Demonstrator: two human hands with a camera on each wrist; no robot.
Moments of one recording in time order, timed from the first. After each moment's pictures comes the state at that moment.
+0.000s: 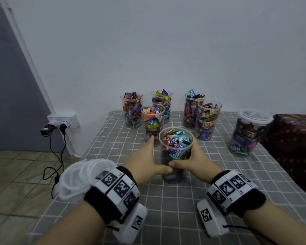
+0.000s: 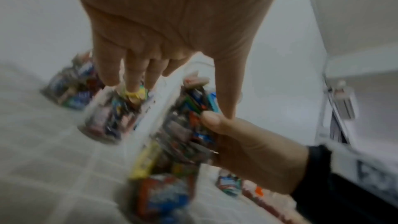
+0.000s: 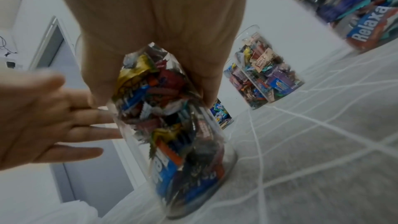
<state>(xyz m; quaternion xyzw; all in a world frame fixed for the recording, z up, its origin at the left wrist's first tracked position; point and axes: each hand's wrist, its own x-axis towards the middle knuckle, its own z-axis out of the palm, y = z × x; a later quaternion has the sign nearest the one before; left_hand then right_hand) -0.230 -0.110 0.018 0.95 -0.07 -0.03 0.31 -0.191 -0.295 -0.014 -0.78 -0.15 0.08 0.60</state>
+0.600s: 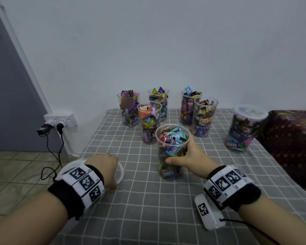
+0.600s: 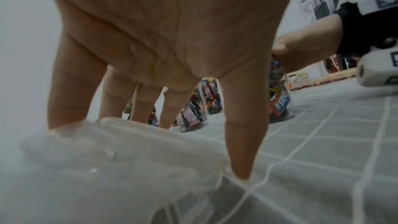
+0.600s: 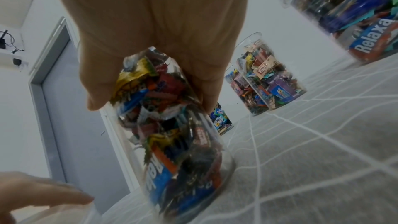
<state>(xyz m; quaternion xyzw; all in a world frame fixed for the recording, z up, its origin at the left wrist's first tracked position) -0.240 -0.044 0.013 0.97 -0.01 -0.14 -0.17 -0.193 -0.294 -0.010 -0.79 -0.14 0.09 0.59</state>
